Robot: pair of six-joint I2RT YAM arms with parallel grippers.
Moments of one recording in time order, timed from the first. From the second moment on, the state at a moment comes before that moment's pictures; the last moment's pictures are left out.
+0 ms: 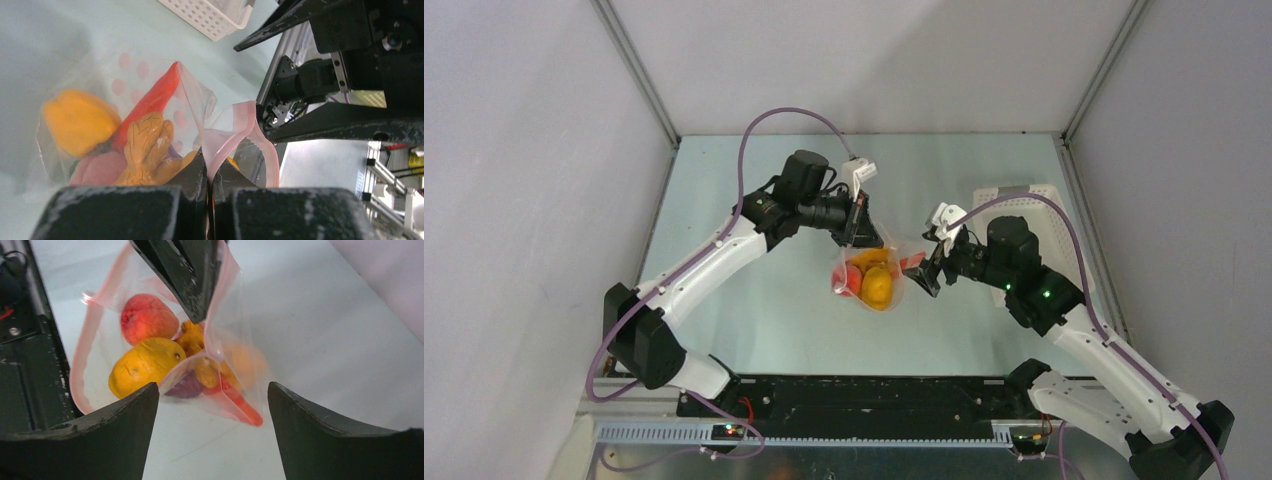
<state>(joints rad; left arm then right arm) -0.64 1.46 1.33 -0.49 0.69 -0.20 0.62 0.85 0.83 -0.28 -0.38 -0.26</state>
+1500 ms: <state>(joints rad) -0.66 1.41 1.26 -0.45 0.90 0.07 0.62 0.96 0.83 -0.27 -0.73 -0.51</state>
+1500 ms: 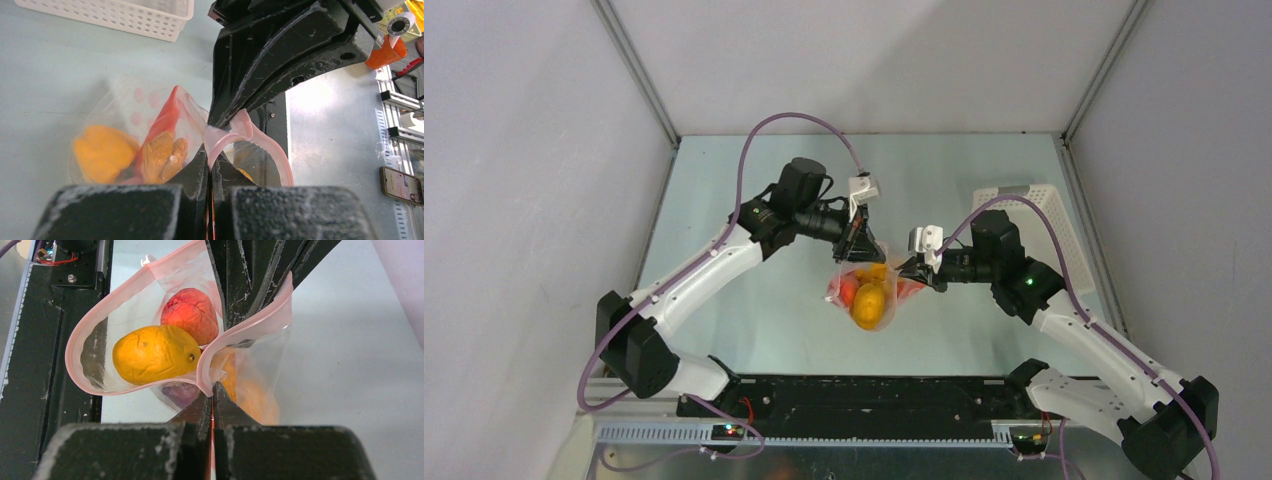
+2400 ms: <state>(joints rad) -0.66 0.90 0.75 -0.09 0.62 -0.15 0.39 0.91 0.82 -0.17 -0.50 0.31</state>
